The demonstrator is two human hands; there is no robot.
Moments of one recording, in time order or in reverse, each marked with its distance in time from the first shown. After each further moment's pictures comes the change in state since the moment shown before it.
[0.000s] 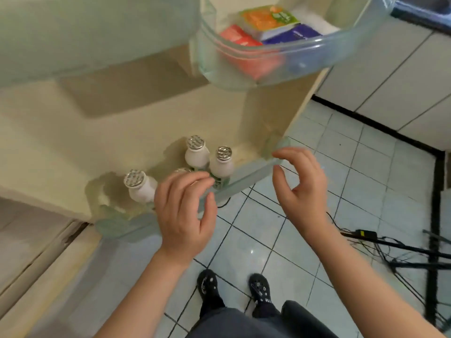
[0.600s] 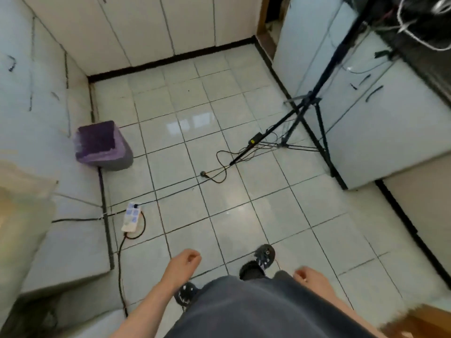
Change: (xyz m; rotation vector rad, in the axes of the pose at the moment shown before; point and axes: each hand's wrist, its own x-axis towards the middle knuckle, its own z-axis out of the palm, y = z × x) left_hand -0.207 0.154 0.186 -0.067 -1.868 -0.427; right_hand -0.446 0.136 -0.208 -0.105 -0.330 1.750
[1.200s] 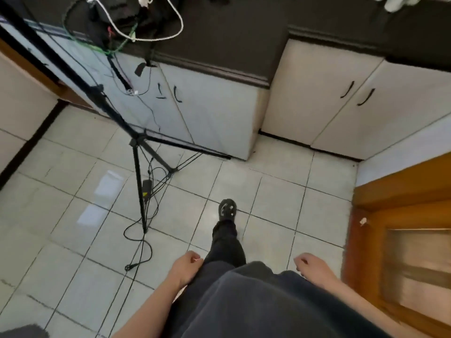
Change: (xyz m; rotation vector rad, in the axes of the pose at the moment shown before) left_hand 0.139 0.353 0.189 0.819 -0.381 0.228; right_hand 0.054 0.222 -0.118 0.764 0.110 0.394
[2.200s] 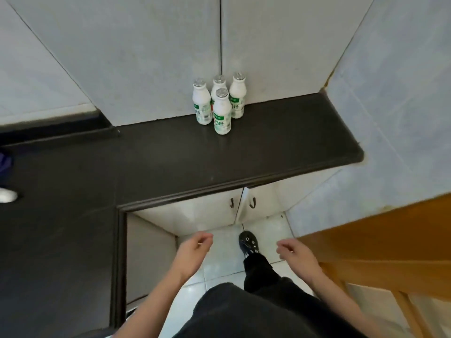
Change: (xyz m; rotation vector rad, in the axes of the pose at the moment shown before) left_hand 0.224 0.651 -0.085 0.028 -0.134 0.640; right_hand 0.203 -0.013 -0.466 0.755 0.466 0.078
